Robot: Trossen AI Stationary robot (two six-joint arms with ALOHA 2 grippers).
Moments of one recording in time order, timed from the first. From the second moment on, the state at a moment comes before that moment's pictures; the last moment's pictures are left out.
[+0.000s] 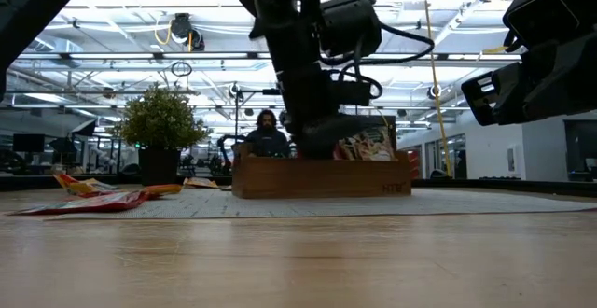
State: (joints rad) left arm 0.00 2.20 1.67 -0.67 -0.34 -0.13; right arm 0.42 1.15 0.21 0.48 0.02 0.11
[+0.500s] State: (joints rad) left arm -0.02 2.21 1.71 -0.70 -0.47 -0.13; right arm 0.42 1.15 0.21 0.48 0.02 0.11
